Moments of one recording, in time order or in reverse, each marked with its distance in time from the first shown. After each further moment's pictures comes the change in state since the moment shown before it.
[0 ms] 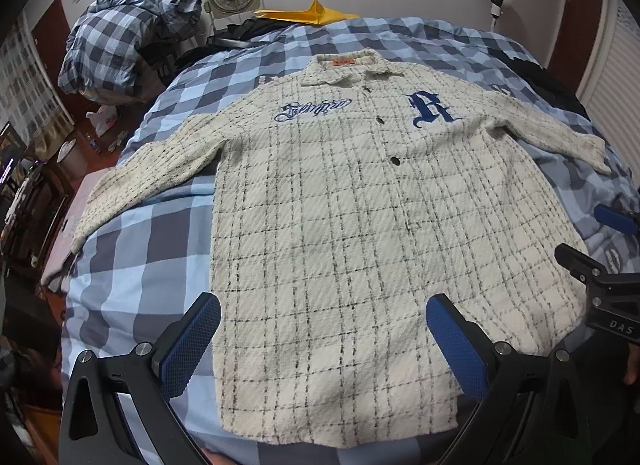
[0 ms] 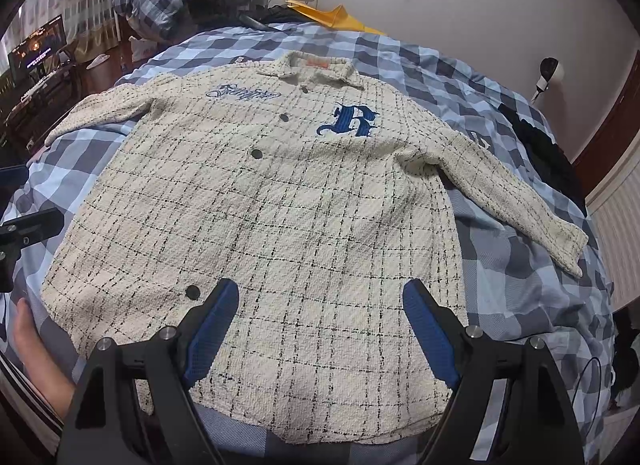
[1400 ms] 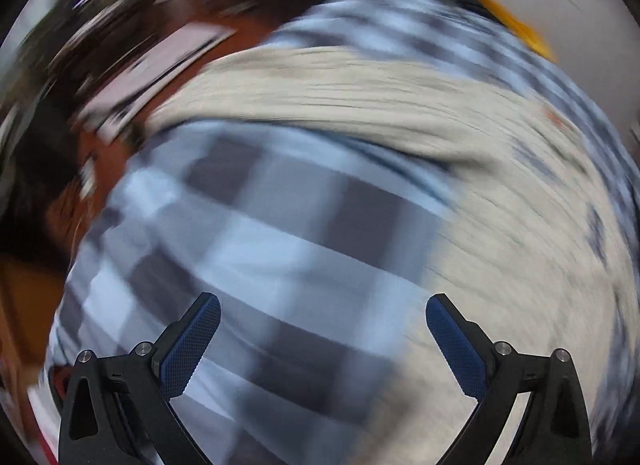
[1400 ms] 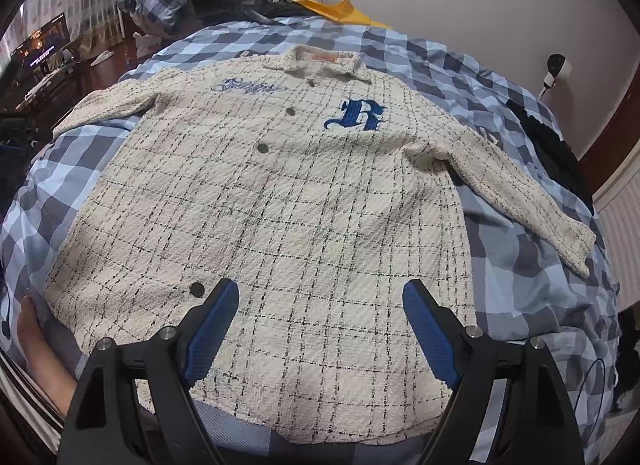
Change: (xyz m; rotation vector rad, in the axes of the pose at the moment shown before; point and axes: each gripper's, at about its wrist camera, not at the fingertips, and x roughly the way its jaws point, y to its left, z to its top) left arm 0.081 0.280 0.003 -0.643 0.293 0.161; right arm 0.000 0.002 0.002 0.001 0.002 0.017
